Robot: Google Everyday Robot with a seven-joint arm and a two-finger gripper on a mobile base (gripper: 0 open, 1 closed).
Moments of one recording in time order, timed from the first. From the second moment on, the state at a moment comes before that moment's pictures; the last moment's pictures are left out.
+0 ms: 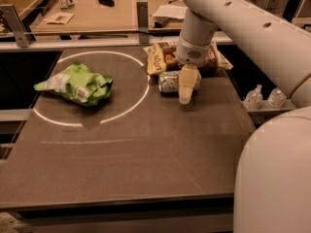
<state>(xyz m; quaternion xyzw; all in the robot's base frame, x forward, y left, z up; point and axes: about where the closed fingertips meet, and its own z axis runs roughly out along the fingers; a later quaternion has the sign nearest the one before) 0.653 -0.100 0.840 -0.68 0.72 0.01 0.09</state>
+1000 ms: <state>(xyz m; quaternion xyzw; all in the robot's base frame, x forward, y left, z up) 0.618 -0.110 0.849 -0.68 0.73 0.03 0.08</state>
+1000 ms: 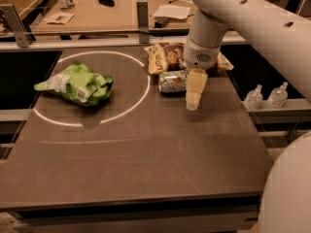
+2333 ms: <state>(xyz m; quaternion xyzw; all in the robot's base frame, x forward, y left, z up) 0.628 -0.104 0.855 -0.66 0.74 0.00 0.10</state>
